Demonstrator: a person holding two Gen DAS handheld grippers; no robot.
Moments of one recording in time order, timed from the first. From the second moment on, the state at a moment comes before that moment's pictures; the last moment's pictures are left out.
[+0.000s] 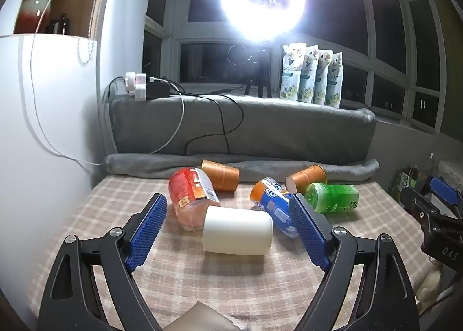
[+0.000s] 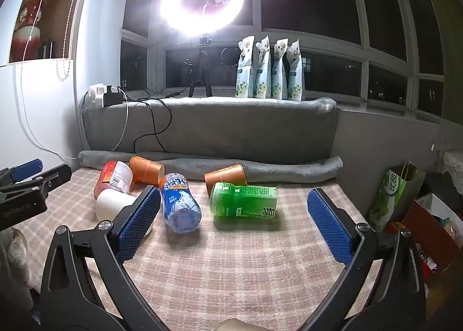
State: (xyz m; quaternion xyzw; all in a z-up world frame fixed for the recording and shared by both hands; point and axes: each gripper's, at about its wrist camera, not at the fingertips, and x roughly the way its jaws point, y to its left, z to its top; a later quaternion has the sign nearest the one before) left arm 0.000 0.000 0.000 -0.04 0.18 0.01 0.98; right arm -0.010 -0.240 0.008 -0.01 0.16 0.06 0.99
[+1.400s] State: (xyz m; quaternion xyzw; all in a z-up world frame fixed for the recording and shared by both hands) left arm -0.017 0.000 0.011 -0.03 0.18 0.00 0.98; right arm -0.020 -0.240 0.021 0.00 0.15 0.06 0.99
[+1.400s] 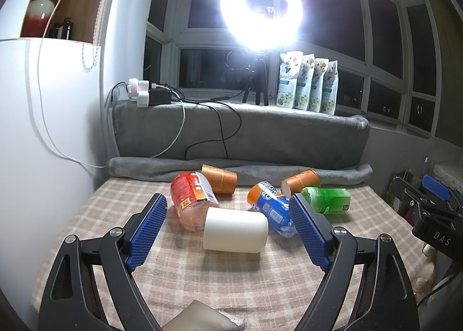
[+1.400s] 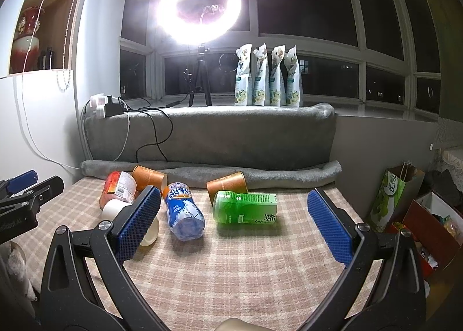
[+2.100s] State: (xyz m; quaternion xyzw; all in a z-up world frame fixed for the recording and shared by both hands) left arm -0.020 0.000 0.011 -0.04 0.18 0.00 0.98; right arm -0.020 -0.239 0.019 0.00 0.15 0.06 0.99
